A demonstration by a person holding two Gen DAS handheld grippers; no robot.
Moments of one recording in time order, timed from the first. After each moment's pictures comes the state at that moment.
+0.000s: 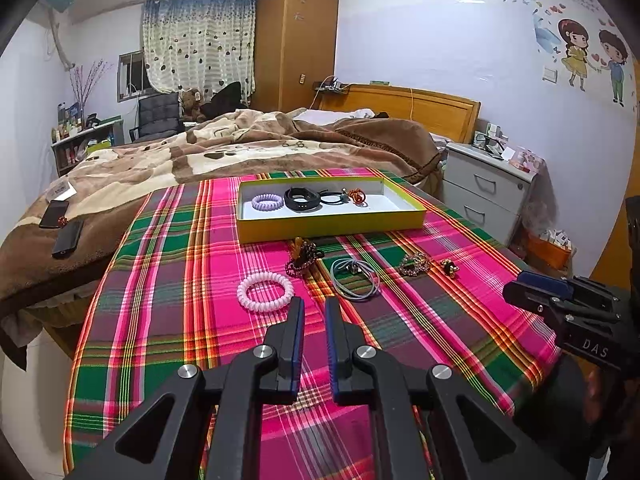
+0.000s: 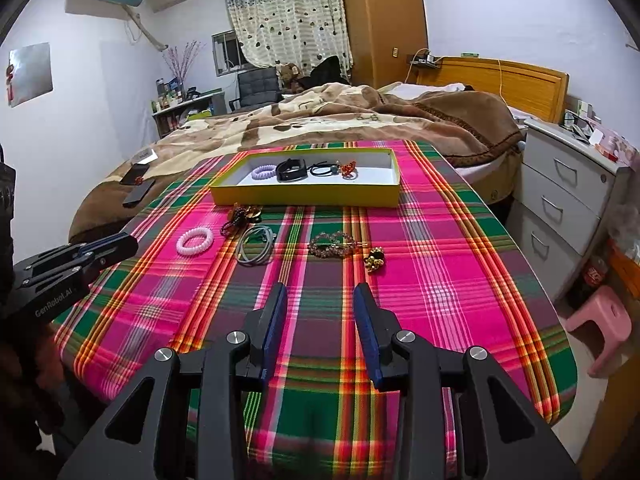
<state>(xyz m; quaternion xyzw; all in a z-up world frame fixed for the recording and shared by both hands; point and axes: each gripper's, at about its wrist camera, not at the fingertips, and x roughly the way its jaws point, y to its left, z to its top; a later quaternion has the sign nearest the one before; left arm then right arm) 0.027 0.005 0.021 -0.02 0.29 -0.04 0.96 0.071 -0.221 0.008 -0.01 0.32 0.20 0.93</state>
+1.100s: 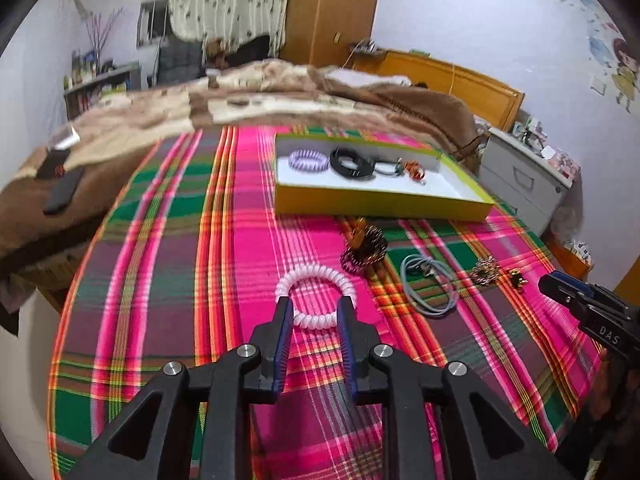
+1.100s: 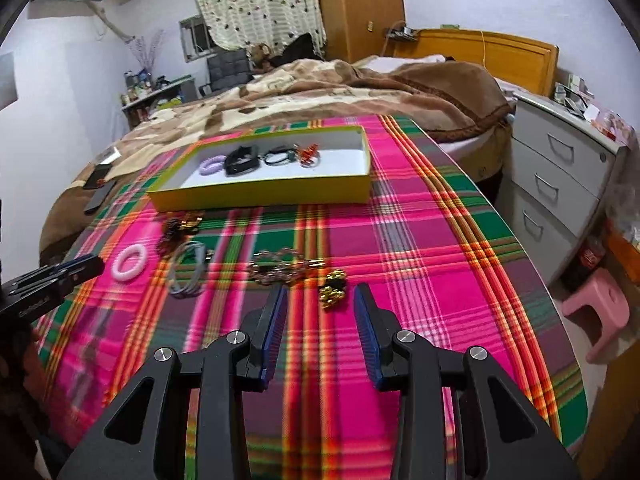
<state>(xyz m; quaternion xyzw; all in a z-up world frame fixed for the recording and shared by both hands) 0.111 0.051 -0.016 -0.07 0.38 -0.01 0.92 0.152 -0.228 -0.016 0.00 0.37 0.15 0.92</state>
